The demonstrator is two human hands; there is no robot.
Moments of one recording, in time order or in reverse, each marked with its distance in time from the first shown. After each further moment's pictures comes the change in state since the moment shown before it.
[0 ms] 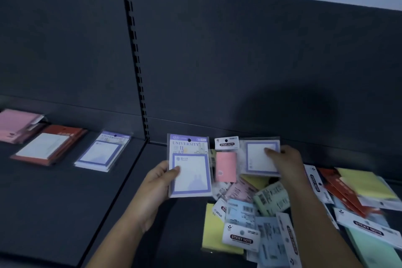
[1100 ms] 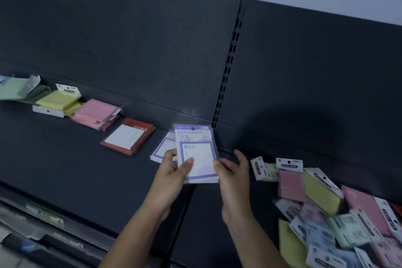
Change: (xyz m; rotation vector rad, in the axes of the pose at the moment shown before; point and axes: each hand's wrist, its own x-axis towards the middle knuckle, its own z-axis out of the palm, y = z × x) left_hand -0.009 0.016 -0.133 -0.122 0.156 0.224; right_hand -0.191 -0.071 0.212 0.543 -0.326 -0.075
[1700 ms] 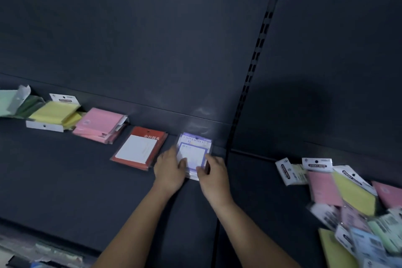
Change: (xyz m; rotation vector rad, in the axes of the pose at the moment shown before) left_hand 0.114 -0.036 -0.082 1.017 0.086 0.070; right_hand 0.055 0.066 0.088 -0.783 -0.117 -0.154
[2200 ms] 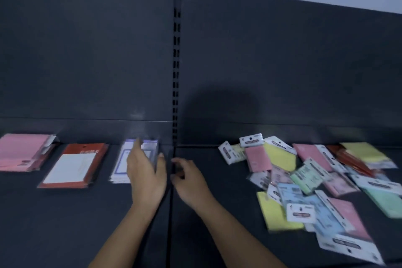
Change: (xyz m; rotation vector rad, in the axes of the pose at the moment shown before) left_hand -0.048 0.069 0.028 -0.266 0.218 0.236; right_hand -0.036 0.020 -0.061 0.091 -0.056 0.020
